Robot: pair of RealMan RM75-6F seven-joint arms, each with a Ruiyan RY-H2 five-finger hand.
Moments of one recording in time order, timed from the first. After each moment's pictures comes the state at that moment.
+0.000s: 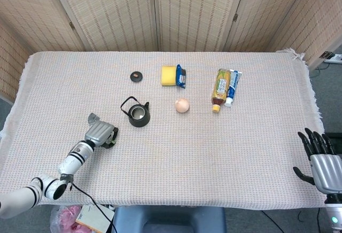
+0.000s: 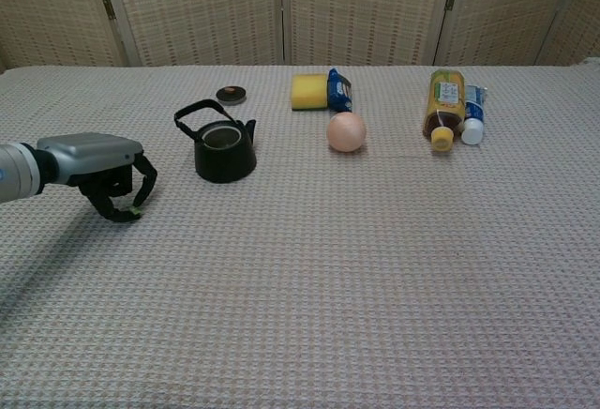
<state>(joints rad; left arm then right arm) -0.77 -1.55 -0.06 -1.09 1.32 0.72 0.01 0.04 -1.08 0.04 -1.63 -1.49 1.47 -0.13</state>
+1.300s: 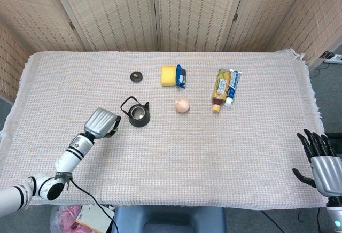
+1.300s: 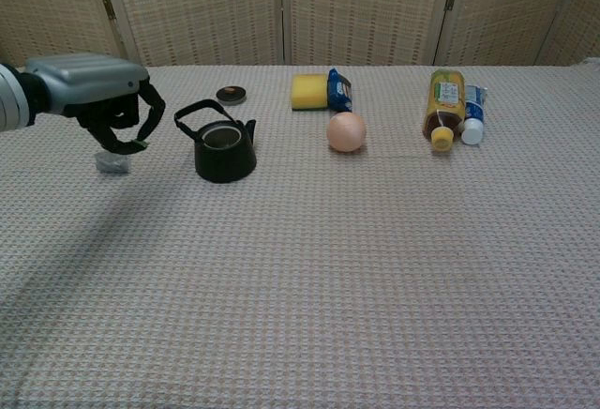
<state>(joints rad) -0.81 -1.35 -0.17 -1.46 1.19 0.84 0.36 0.03 -1.05 0.02 -1.64 -1.54 1.50 -0.07</state>
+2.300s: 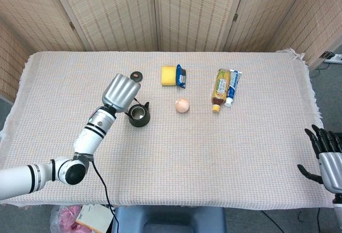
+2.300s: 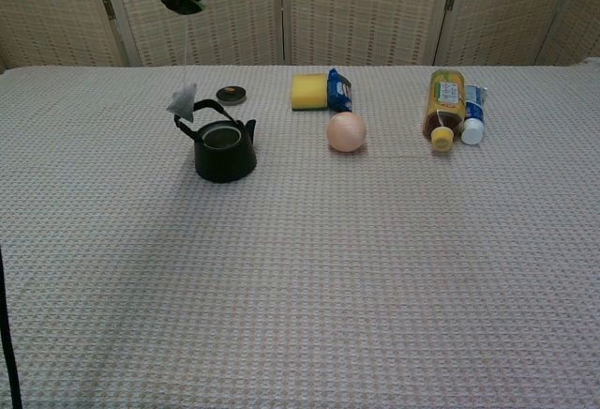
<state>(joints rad) -1.16 -1.22 -0.27 -1.70 0.70 0.96 0.98 0.04 -1.02 0.05 -1.63 -1.51 1.50 0.00</state>
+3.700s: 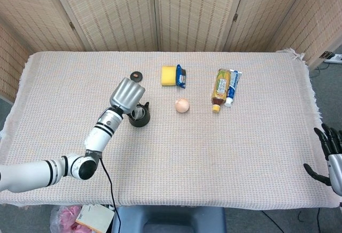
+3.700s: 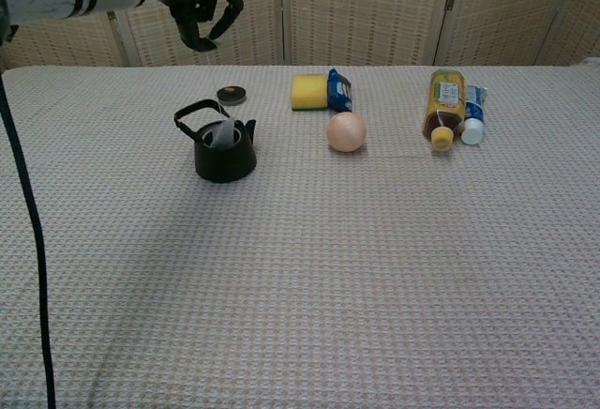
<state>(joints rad) -1.22 -1.35 -0.16 -1.54 0.67 0.95 0.89 0.00 -1.02 0.06 -1.62 -1.53 1.57 0.03</state>
